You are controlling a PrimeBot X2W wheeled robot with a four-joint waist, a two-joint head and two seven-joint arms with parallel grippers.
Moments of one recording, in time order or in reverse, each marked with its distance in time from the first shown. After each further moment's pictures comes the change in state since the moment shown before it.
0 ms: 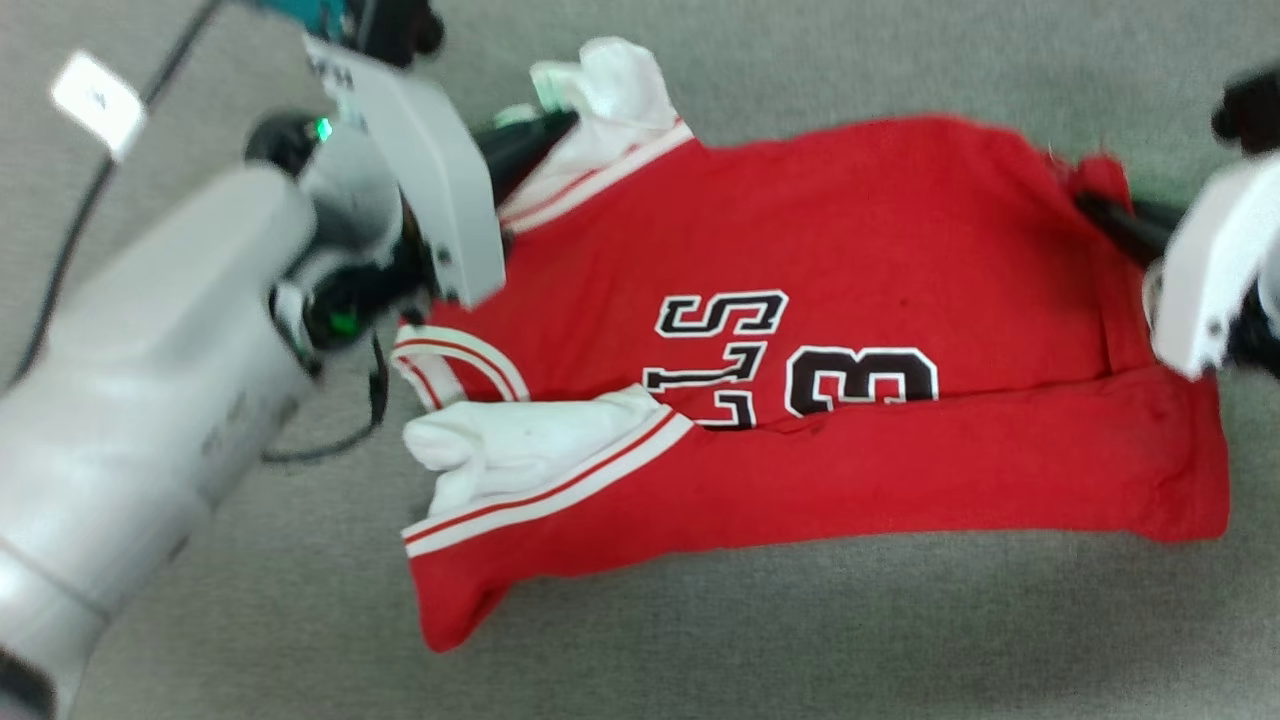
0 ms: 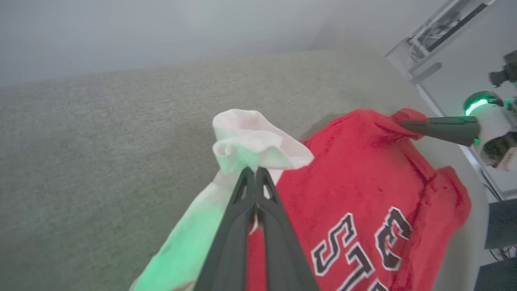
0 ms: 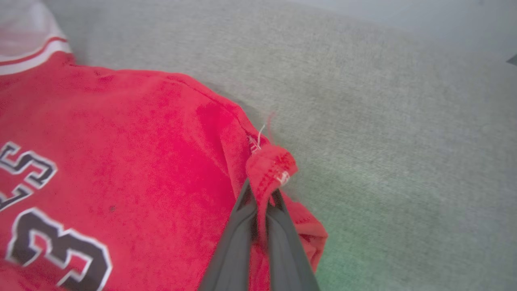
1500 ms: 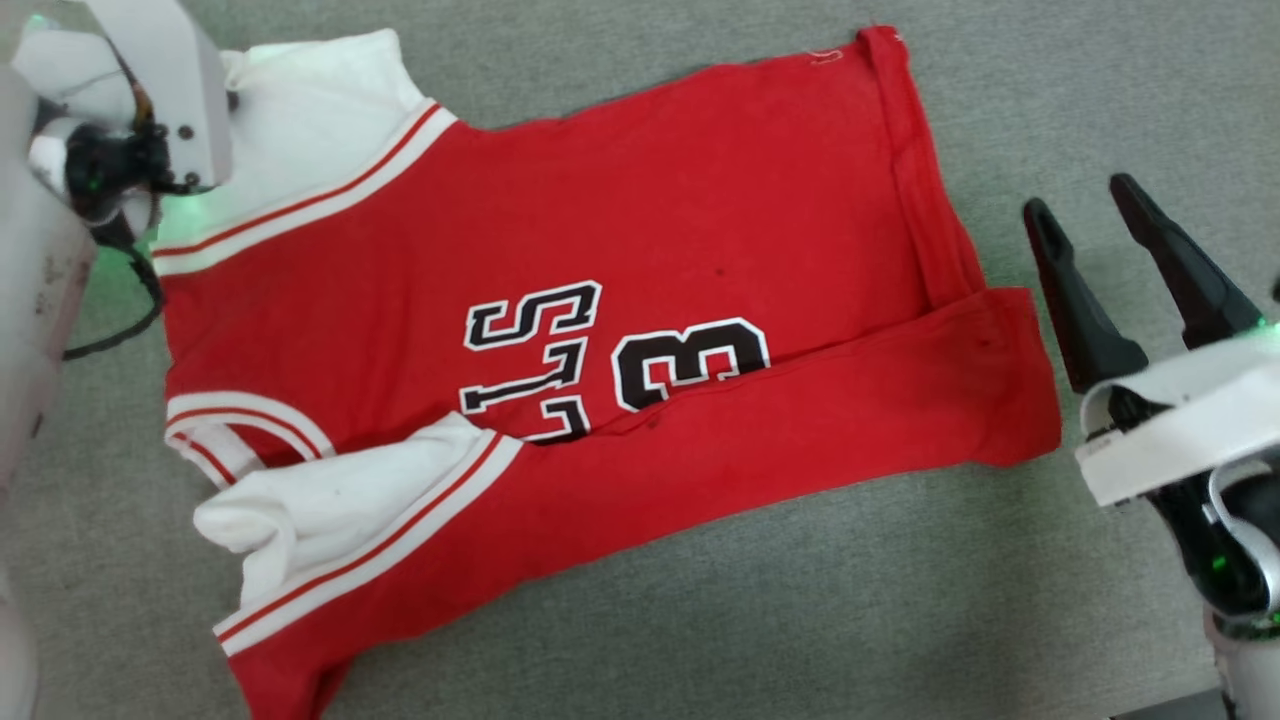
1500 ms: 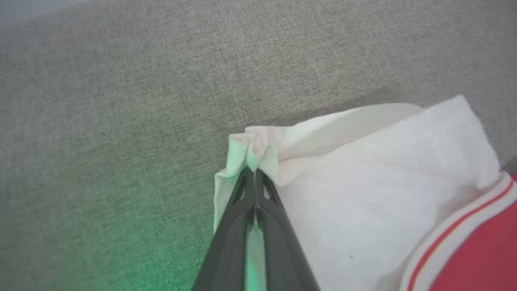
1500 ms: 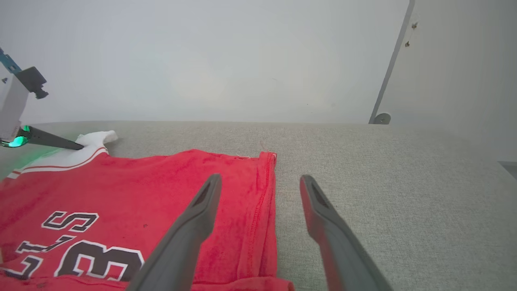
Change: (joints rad) left arm -0.131 -0.014 0.137 0.561 0.296 0.001 0.356; right arm 0.569 0.362 -0.548 -0.572 -0.423 0.000 -0.313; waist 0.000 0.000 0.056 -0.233
